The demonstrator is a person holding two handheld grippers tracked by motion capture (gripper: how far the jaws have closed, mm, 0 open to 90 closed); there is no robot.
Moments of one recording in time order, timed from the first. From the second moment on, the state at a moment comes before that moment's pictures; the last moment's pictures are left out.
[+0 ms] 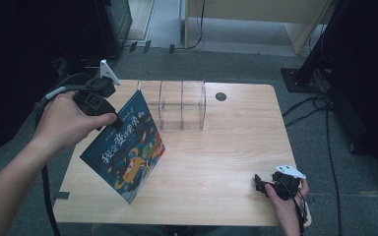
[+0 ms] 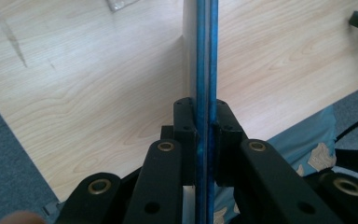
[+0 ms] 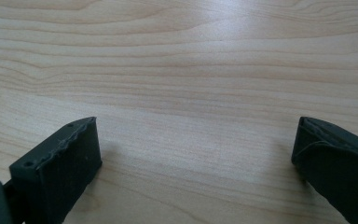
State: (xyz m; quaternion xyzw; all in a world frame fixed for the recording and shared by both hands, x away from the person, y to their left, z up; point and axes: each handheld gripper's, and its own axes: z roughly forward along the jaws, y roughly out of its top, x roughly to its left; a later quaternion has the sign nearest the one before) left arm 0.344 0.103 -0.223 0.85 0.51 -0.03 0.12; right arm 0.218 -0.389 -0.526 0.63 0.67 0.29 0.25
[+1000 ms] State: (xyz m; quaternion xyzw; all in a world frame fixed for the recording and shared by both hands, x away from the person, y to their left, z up) left arm 0.392 0.116 -0.187 0.80 0.58 0.00 0.15; right arm 0.218 -0.389 -0.526 0.63 0.67 0.29 0.25
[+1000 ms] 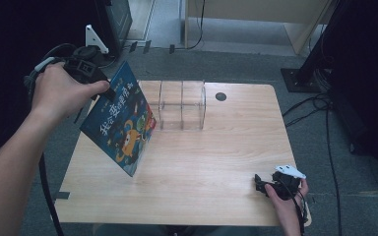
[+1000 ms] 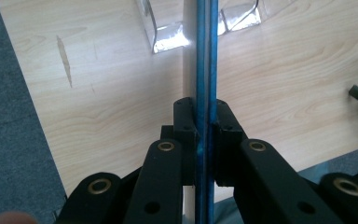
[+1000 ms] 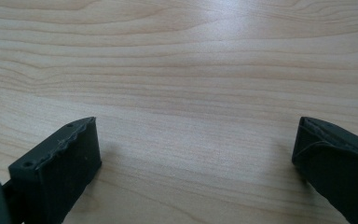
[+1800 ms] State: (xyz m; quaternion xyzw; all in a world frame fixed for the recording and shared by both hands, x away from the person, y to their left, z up) left arm 0.444 0.100 -0.199 0.77 0.62 0.01 0.16; right arm 0.218 -0.389 -0.526 0.63 0.67 0.29 0.25
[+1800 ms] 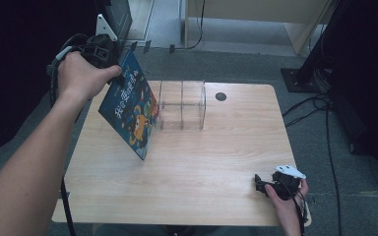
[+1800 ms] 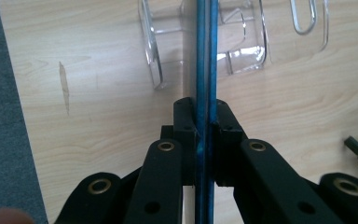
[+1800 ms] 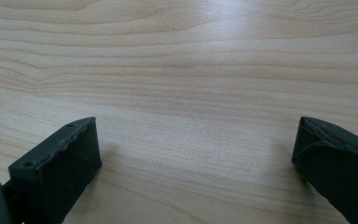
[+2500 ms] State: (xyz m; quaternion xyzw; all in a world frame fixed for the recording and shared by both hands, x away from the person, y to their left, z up) left arm 0.479 0.090 -0.204 0.74 0.65 0.02 0.15; right arm 0.218 -0.389 -0.526 0.63 0.67 0.29 0.25
